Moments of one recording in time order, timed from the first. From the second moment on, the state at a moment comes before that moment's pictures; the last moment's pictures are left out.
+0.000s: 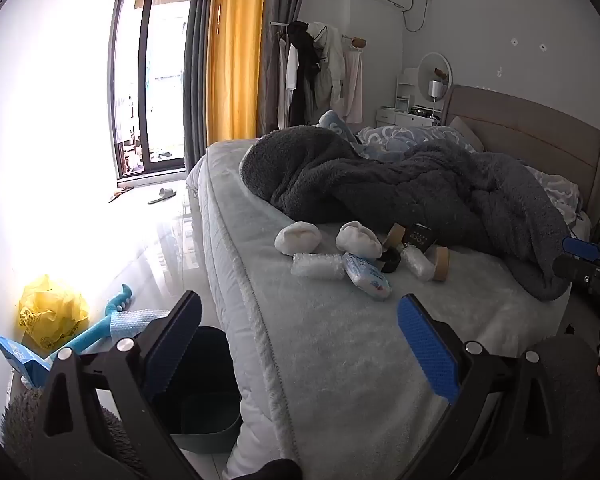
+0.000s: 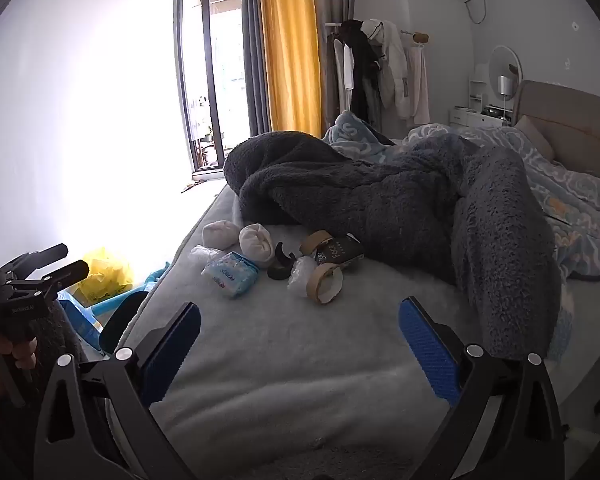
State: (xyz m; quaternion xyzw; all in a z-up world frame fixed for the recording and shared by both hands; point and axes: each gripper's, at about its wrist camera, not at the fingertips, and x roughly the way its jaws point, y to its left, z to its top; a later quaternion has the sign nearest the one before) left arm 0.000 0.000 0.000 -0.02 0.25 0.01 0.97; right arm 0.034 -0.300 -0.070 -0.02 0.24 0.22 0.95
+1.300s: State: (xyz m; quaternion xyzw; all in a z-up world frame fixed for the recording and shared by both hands) left arm 0.001 0.000 0.000 -0.02 0.25 0.00 0.97; right arm 0.037 -0.298 -0.078 -0.02 0.24 0.22 0.94
